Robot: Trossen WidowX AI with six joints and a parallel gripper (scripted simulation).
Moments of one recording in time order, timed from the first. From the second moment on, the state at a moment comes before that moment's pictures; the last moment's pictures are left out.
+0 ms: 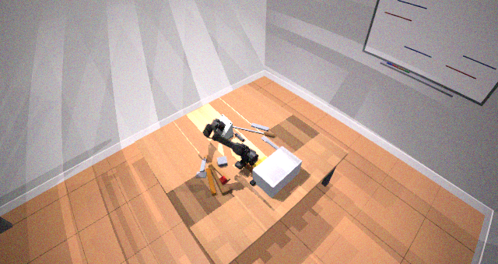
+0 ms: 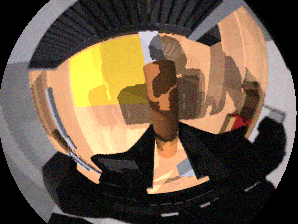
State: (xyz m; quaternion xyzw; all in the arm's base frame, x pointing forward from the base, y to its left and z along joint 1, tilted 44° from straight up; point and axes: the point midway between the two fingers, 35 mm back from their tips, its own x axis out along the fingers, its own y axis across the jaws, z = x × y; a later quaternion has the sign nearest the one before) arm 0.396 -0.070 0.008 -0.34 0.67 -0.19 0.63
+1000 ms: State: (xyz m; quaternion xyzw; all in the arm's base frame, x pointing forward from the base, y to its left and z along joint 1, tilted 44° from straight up) arm 0.420 -0.066 0.005 -0.34 0.67 -0.19 0.63
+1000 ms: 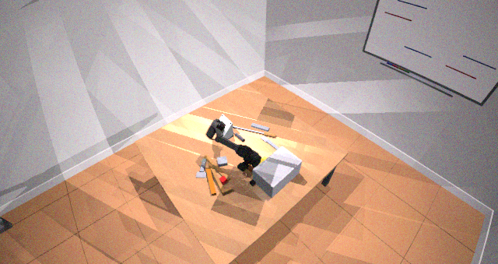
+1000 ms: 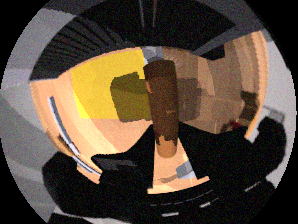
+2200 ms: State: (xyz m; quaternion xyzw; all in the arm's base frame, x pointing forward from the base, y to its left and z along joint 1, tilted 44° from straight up) arm 0.422 -0.067 0.002 -0.34 0.67 -0.20 0.63
